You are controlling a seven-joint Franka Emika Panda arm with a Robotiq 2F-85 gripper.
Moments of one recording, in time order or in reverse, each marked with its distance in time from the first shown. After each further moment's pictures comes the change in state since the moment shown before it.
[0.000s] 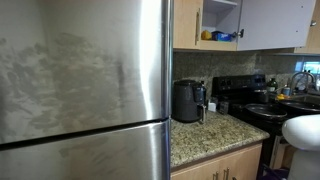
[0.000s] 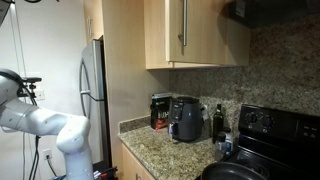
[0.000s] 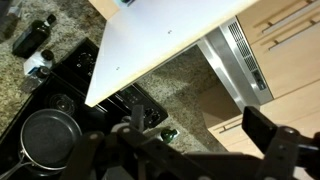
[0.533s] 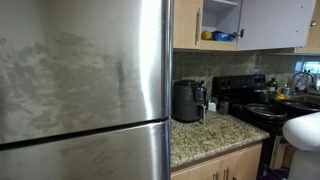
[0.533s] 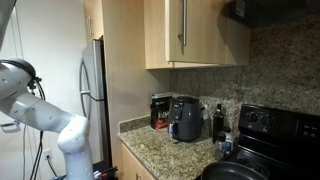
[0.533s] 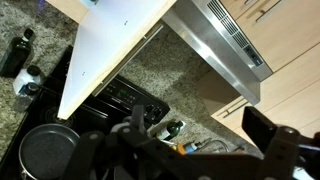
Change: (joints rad) arm 0.033 0.184 -0.094 0.168 0.085 0.003 0.110
